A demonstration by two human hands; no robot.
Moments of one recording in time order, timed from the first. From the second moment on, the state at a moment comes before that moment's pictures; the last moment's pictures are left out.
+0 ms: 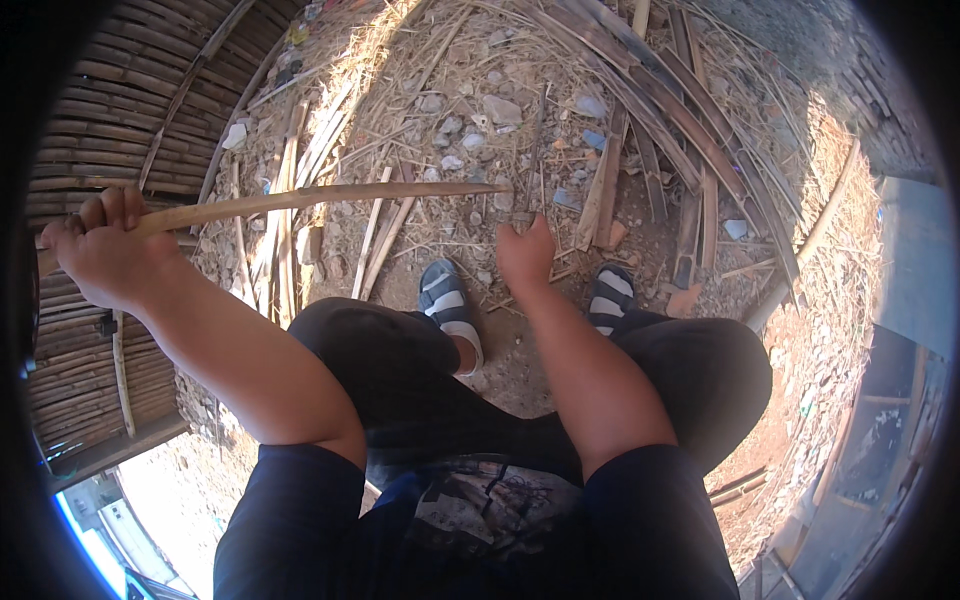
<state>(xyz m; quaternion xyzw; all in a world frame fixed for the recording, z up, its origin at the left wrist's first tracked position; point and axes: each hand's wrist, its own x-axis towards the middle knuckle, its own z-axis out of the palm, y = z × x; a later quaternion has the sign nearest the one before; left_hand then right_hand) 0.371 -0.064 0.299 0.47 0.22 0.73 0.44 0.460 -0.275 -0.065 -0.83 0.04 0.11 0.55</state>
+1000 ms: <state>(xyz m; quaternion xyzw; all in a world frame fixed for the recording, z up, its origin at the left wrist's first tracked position) 0.359 -0.029 0.286 0.52 0.06 0.55 0.65 0.433 -0.265 -0.062 -0.84 -0.07 0.12 0.53</state>
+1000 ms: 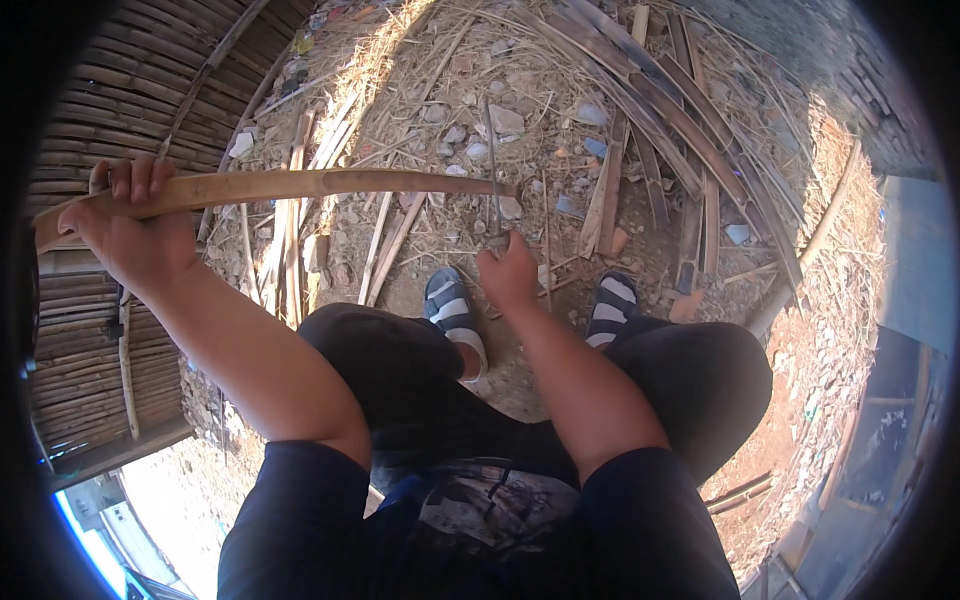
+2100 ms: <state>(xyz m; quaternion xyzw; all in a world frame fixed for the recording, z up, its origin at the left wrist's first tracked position) 0.349 -0.020 0.278 0.59 0.02 0.51 0.62 0.415 -0.230 0.081 -0.77 -0.32 0.29 0.47</state>
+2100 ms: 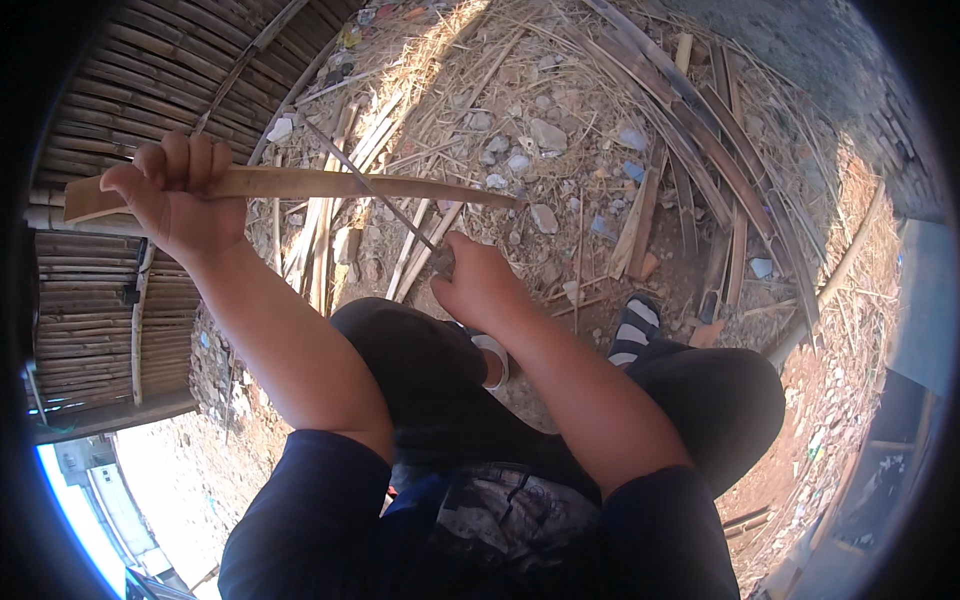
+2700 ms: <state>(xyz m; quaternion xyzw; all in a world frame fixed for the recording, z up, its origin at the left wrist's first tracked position) 0.352 -0.028 0.279 0.61 -0.05 0.46 0.64 0.453 -0.245 0.055 -0.84 -0.28 0.29 0.36</state>
